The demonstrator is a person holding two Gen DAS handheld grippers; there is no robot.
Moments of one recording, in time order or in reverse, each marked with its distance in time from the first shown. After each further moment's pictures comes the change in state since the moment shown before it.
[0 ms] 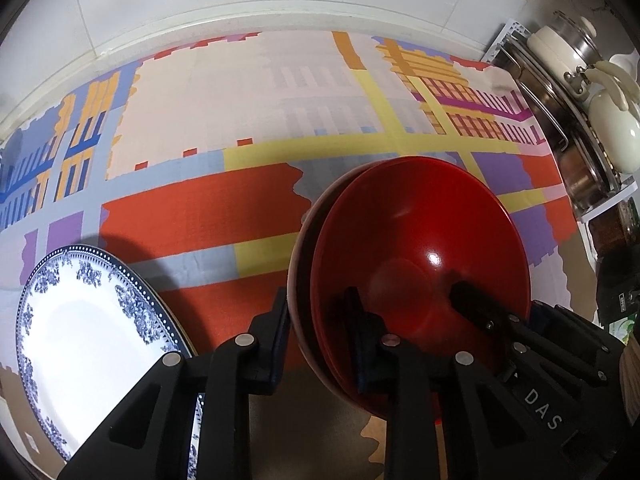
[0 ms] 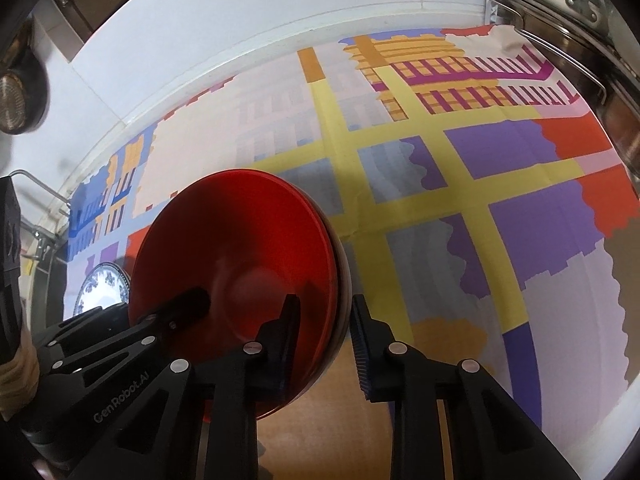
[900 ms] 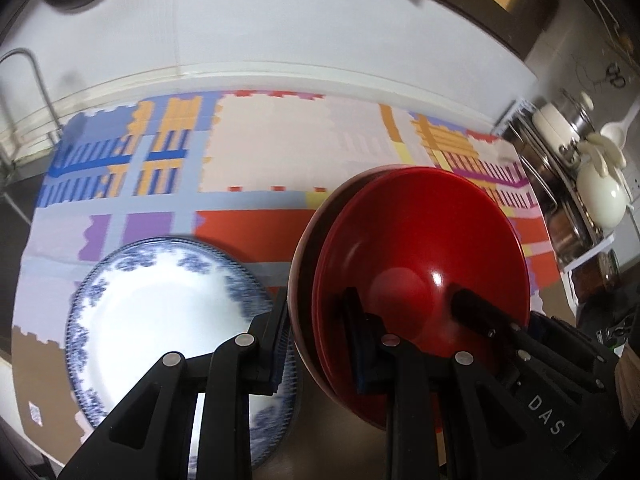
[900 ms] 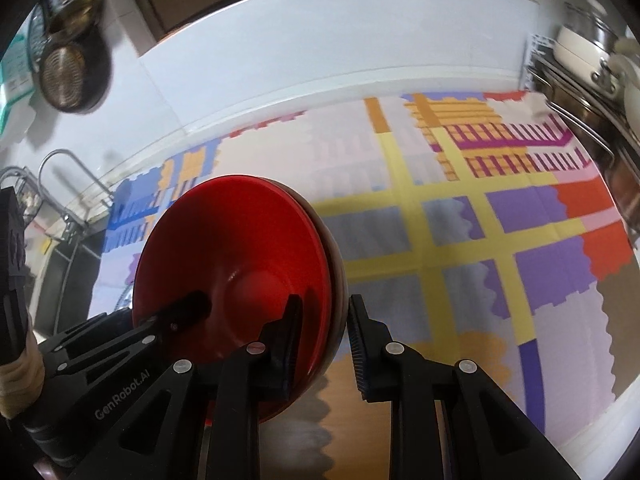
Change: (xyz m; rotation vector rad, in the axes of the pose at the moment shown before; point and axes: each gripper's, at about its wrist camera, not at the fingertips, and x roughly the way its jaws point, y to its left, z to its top) left arm -0.085 0.066 -0.025 -0.131 -0.188 -0.002; right arm -0.053 0.072 -0.005 -0.128 -0.118 0.046
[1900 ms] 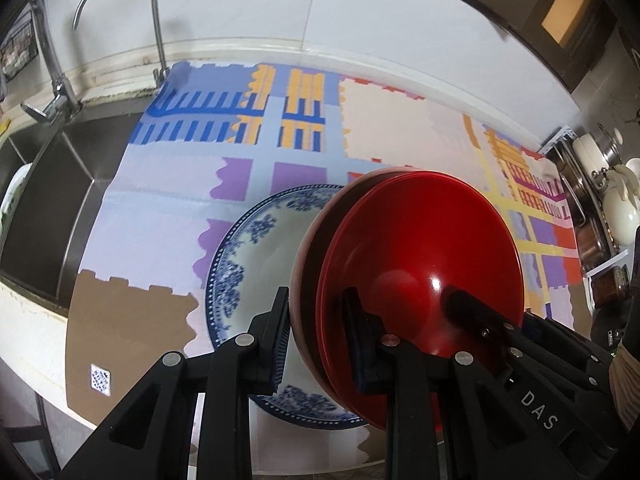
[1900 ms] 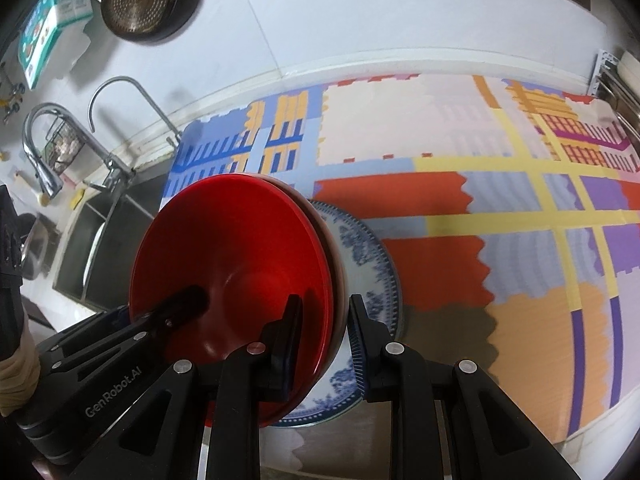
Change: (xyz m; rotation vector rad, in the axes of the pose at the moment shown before) left arm -0.049 0.137 -0.047 -0.115 0.044 0.073; right arm 0.014 0.140 -0.046 -0.084 0.093 0.091
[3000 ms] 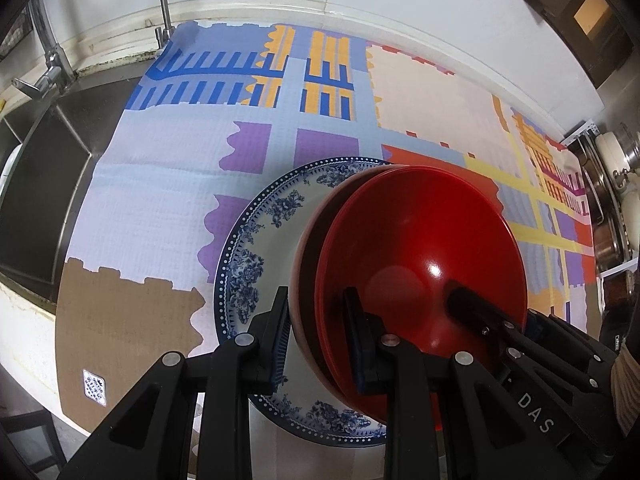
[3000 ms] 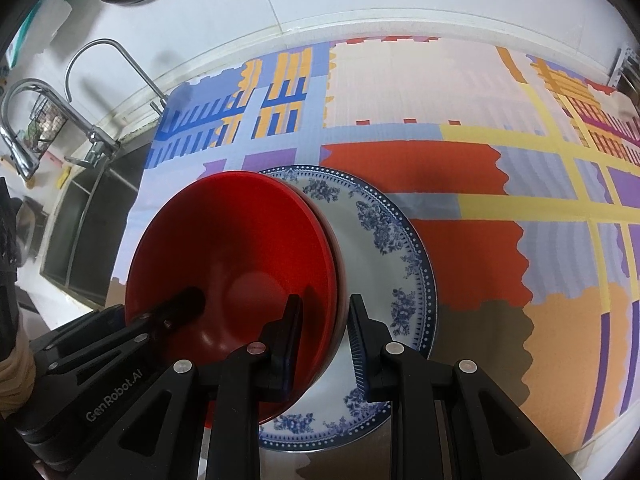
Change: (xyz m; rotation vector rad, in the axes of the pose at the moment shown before) left arm 0.042 0.021 0.006 -0.030 0.102 0.010; right arm 0.051 0.012 0.007 -0.009 0.113 -0.022
